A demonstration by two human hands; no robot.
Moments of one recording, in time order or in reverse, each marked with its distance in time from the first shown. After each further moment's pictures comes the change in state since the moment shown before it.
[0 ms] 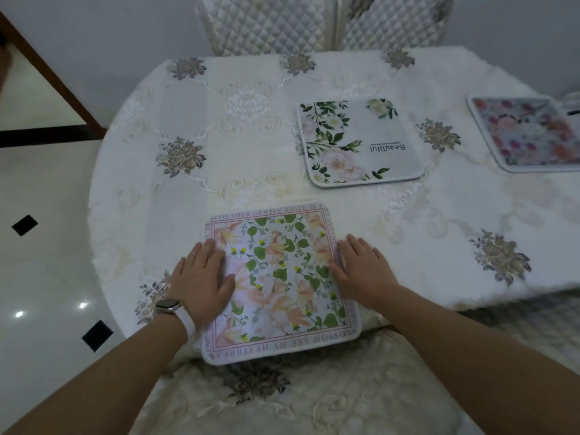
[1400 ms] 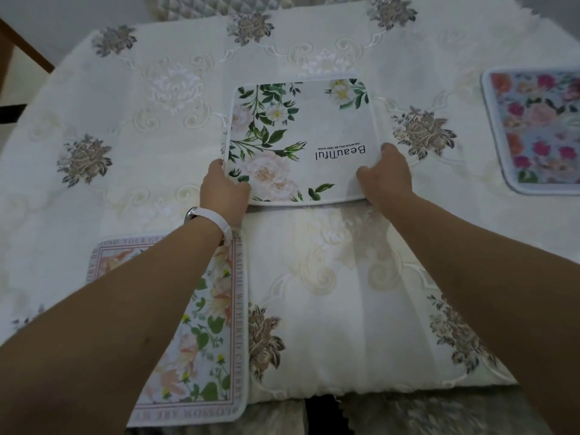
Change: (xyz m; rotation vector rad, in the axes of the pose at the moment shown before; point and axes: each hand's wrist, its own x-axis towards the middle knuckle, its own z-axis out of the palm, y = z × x) left_hand 0.259 0.235 -0.001 -0.672 0.255 -0.500; right_hand 0.213 0.195 -0.133 0.601 0.340 0.255
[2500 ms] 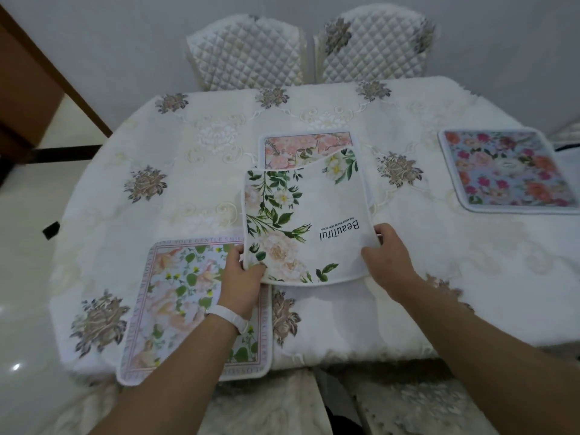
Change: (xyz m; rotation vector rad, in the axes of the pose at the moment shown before) left_hand -0.172 -0.049 -0.058 -0.596 -0.132 -0.143; right_hand -0.179 0.012 -0.047 0.313 -0.104 0.023
